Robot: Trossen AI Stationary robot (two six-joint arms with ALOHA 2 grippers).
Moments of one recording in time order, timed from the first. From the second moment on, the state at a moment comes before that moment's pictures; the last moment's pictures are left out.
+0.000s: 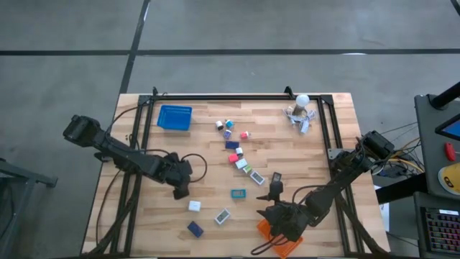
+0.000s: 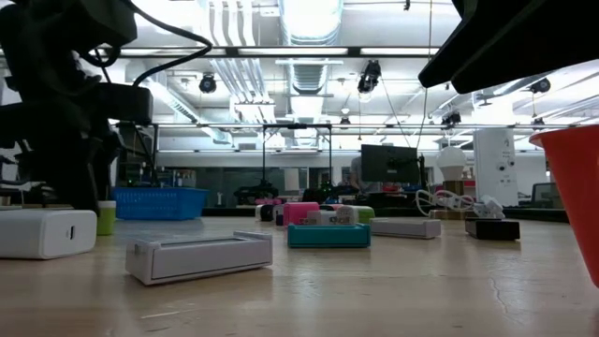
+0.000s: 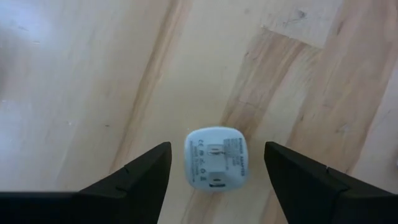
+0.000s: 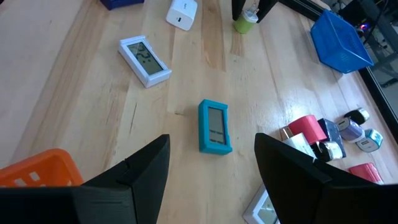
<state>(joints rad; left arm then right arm) -0.37 1.37 0.62 -0.59 -0.26 -0.69 0.75 1.71 1.01 -0.23 0.78 0.29</state>
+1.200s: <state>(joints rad) -0.35 1.37 0.62 -0.61 -0.30 -0.64 0.75 1.71 1.01 -0.23 0.76 0.30</state>
